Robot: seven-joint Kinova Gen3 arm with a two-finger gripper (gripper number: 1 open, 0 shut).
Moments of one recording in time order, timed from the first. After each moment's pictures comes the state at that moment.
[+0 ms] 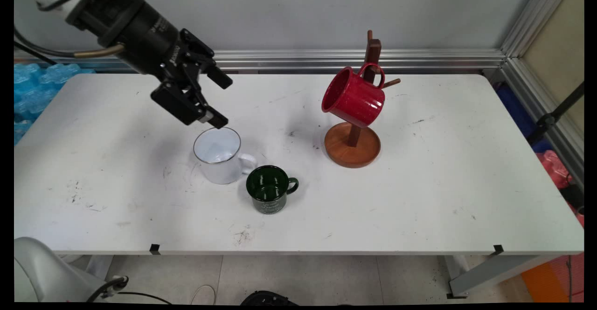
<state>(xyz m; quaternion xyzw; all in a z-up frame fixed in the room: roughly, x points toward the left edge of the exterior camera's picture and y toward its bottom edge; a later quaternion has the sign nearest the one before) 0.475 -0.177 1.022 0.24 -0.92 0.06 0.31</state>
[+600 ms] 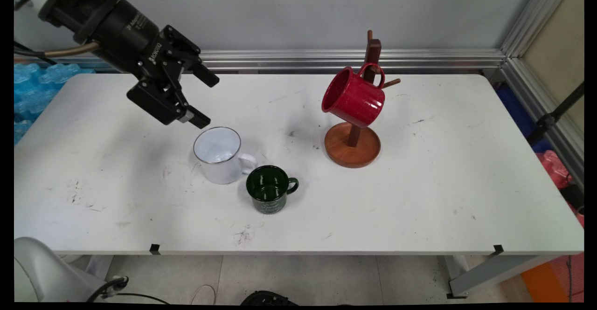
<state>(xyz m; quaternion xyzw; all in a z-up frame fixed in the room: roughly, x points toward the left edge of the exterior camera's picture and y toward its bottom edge) 0.495 -0.166 1.027 0.22 -0.92 0.06 0.31</state>
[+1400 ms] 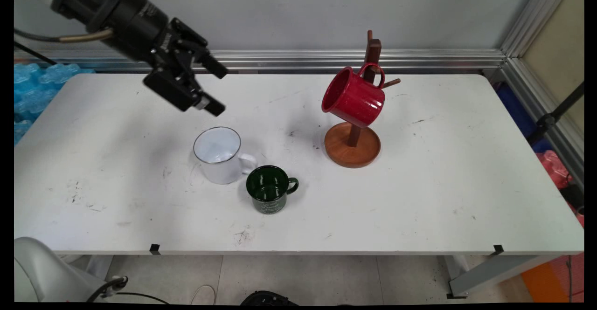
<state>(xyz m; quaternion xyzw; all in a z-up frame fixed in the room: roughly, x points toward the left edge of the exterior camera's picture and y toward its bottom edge) 0.487 -0.179 1.031 0.27 -0.90 0.06 0.34</state>
